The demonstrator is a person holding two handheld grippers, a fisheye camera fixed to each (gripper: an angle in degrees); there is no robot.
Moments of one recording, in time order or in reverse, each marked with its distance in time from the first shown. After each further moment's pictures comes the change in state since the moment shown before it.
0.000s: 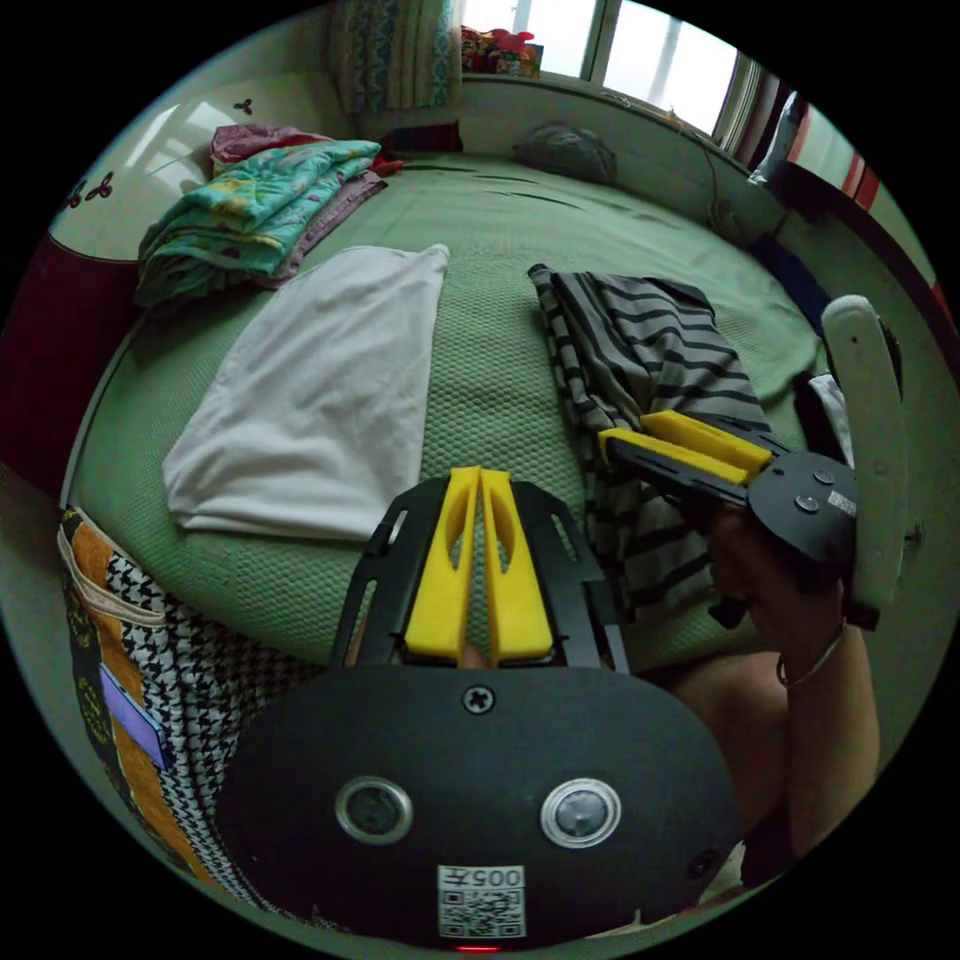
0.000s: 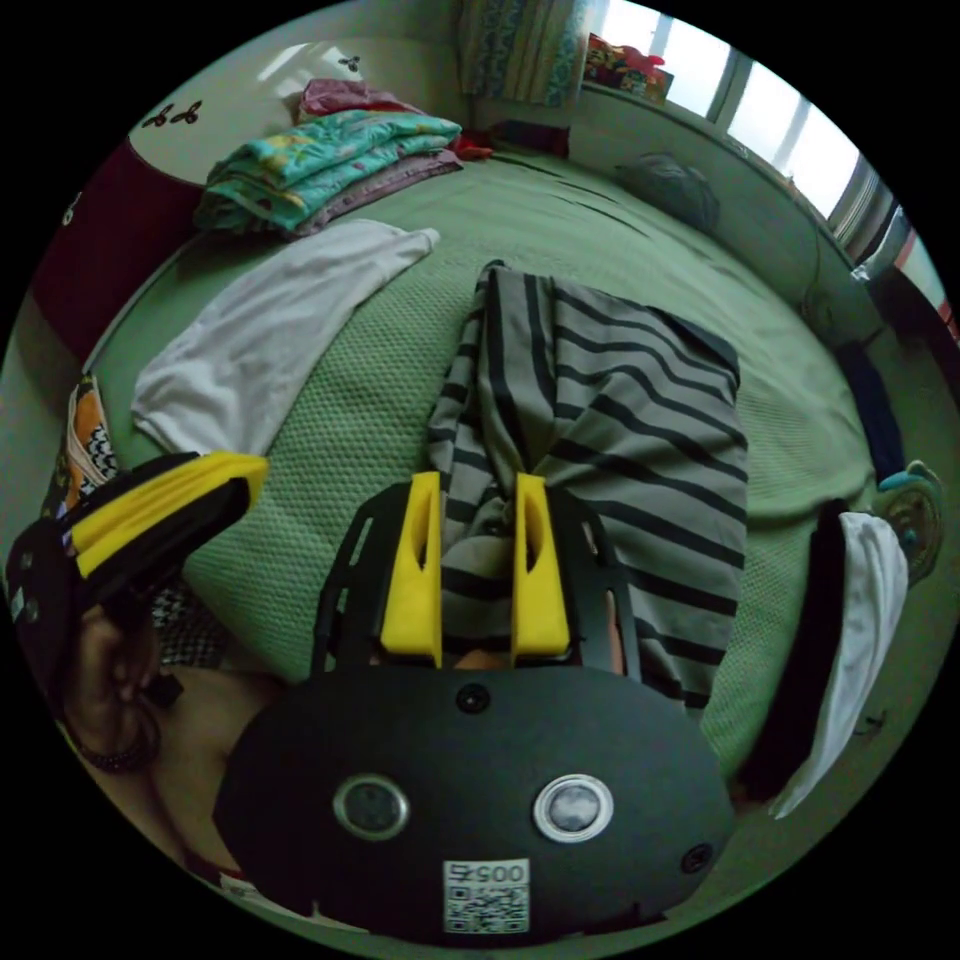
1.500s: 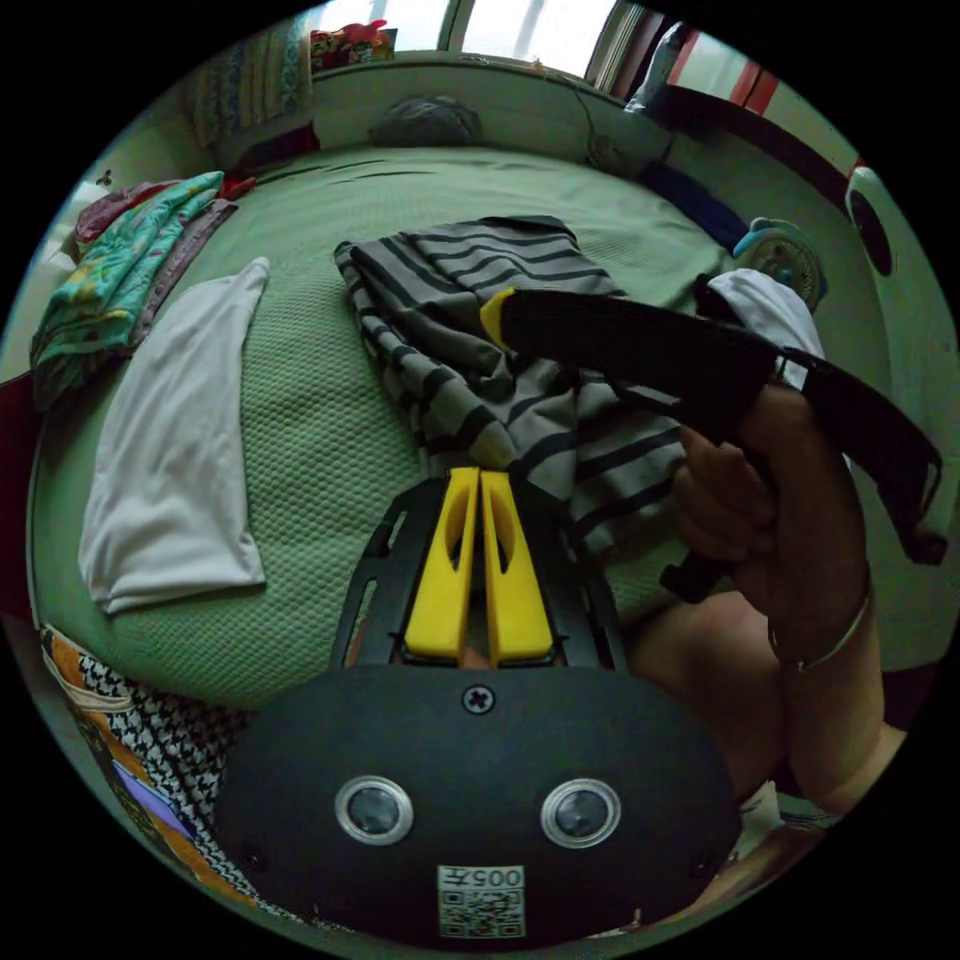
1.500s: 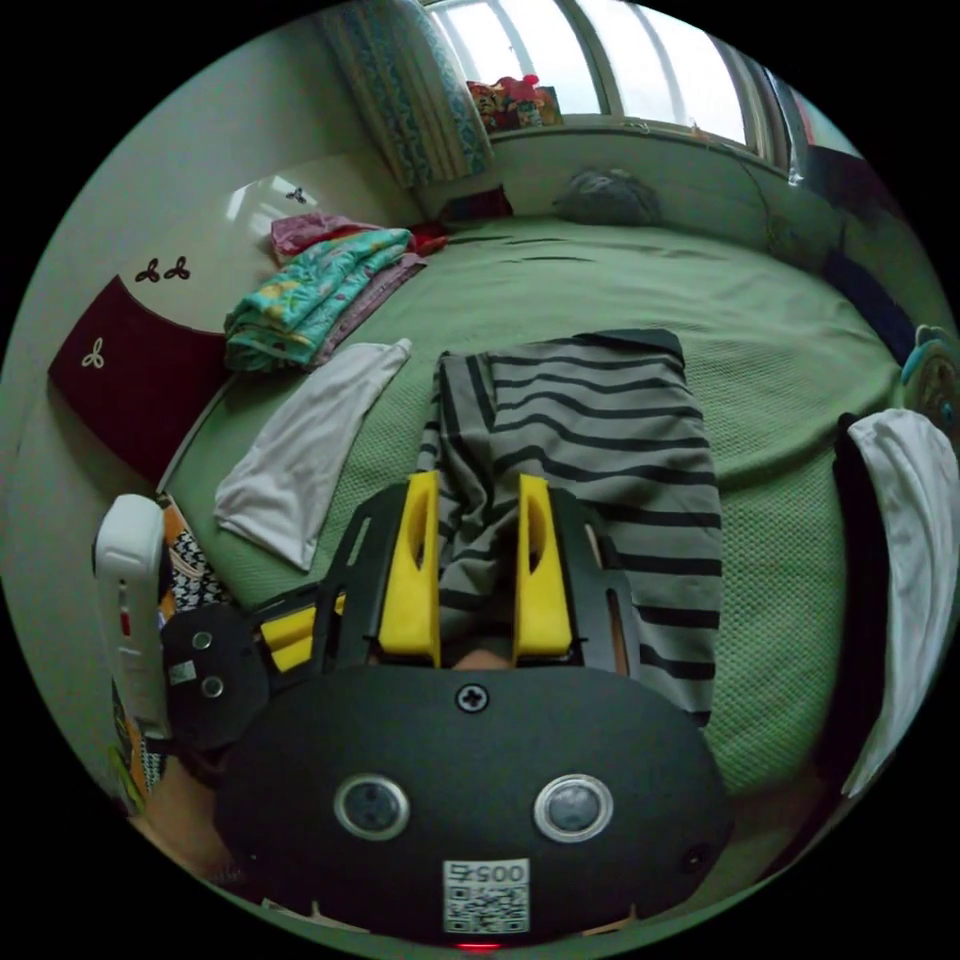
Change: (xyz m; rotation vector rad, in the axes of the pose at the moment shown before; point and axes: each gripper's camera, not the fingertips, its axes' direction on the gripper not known) left arm 0.076 -0.032 0.060 -0.041 0.190 0.263; right arm 0.094 0.046 -0.057 0.239 -0.205 0.224
